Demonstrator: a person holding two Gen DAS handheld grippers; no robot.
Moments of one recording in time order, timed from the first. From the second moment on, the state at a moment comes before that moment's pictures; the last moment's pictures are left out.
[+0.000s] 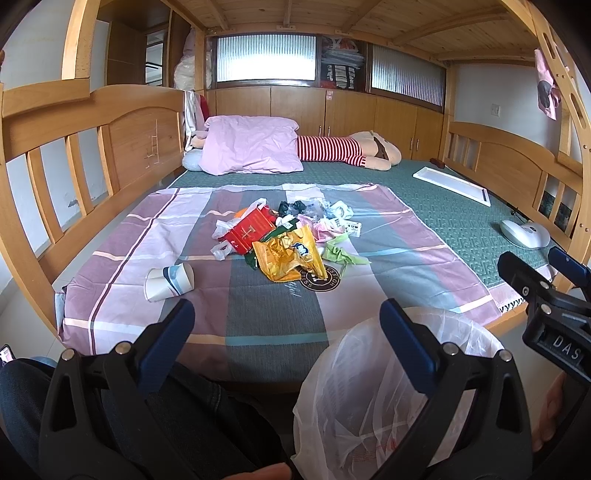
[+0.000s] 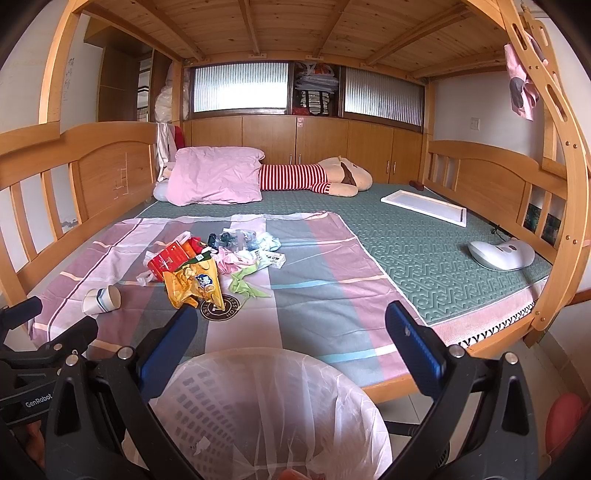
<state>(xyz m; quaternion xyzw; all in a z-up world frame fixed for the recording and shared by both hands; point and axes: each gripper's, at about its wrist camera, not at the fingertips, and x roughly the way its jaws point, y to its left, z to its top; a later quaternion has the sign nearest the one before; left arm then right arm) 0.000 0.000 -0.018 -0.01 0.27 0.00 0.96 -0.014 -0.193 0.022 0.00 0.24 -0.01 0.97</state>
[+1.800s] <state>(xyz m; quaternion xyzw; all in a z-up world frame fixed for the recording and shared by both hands) -0.003 -0.004 -0.021 -0.01 0.27 0.01 0.96 -0.030 -0.207 0.037 0.05 0.16 -0.03 0.99</state>
